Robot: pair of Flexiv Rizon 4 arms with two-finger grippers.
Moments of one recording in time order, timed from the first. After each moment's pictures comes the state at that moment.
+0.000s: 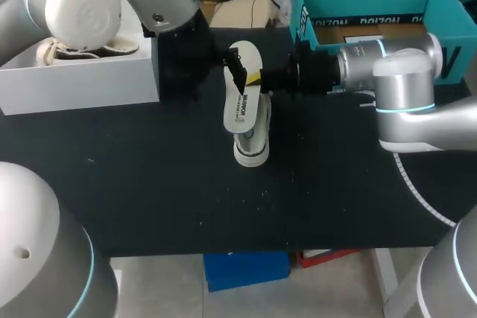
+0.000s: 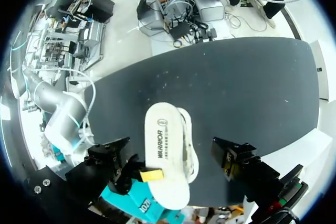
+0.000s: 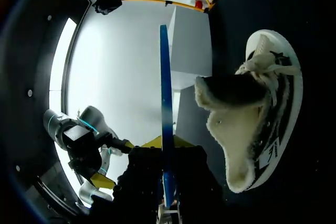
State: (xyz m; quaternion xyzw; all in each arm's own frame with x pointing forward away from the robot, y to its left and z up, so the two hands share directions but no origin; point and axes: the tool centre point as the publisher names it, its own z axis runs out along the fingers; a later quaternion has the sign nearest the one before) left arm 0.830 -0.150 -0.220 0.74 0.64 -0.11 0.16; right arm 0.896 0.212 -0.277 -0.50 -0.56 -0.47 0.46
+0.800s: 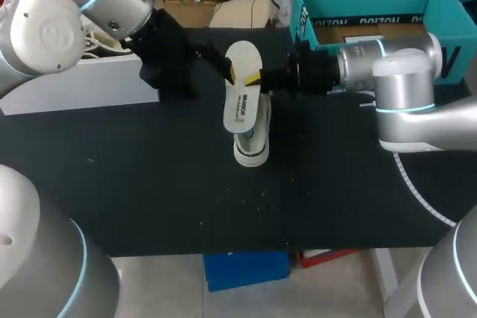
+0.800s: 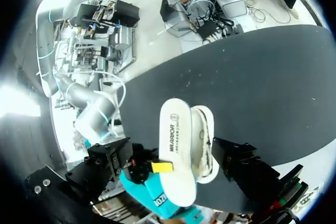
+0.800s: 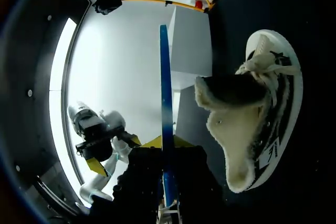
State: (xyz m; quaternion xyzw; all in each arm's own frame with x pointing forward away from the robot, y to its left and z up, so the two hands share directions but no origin) left arm 0.838 -0.139 -0.213 0.71 0.60 -0.23 0.27; right arm 0.896 0.212 -0.277 -0.50 -0.56 -0.47 0.46
